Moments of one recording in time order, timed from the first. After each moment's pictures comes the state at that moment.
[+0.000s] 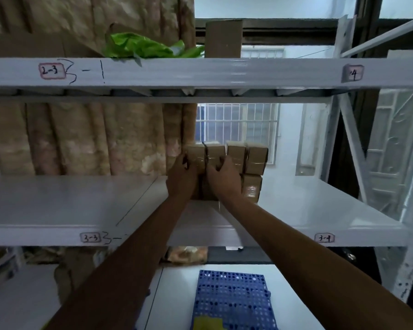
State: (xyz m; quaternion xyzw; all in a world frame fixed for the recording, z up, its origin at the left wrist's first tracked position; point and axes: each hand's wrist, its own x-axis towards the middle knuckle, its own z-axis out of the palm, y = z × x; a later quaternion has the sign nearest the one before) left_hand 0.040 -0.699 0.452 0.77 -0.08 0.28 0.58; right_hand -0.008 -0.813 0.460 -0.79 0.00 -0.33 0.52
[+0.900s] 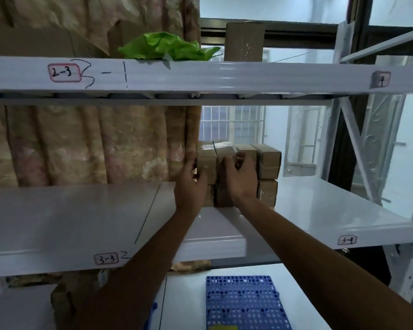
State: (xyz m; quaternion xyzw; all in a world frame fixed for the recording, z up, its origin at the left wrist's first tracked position) left_hand 0.055 -0.666 0.438 0.72 -0.17 0.31 0.60; right_hand 0.008 -0.785 0.471 -0.72 0.04 -0.44 0.54
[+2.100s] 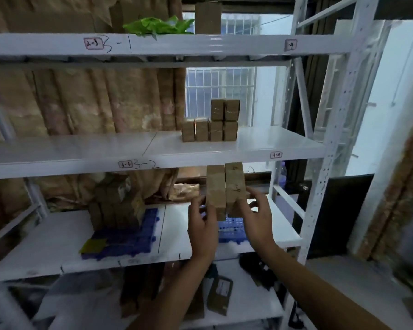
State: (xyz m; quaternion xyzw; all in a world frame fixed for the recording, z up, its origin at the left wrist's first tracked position) left_hand -0.312 -0.681 0.252 0.69 -0.10 0.21 0.69; right_hand -0.340 -0.809 0.273 -0.71 0.05 -0.37 0.60
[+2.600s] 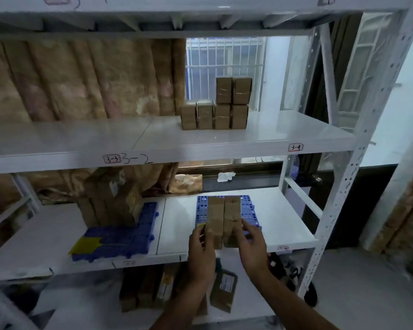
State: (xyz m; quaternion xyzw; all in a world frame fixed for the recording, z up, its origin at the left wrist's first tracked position) left_hand -0.240 -0.687 0.146 0.75 0.00 0.08 0.66; right_hand -0.251 -0.818 0.138 -0.73 0.15 -0.24 0.62
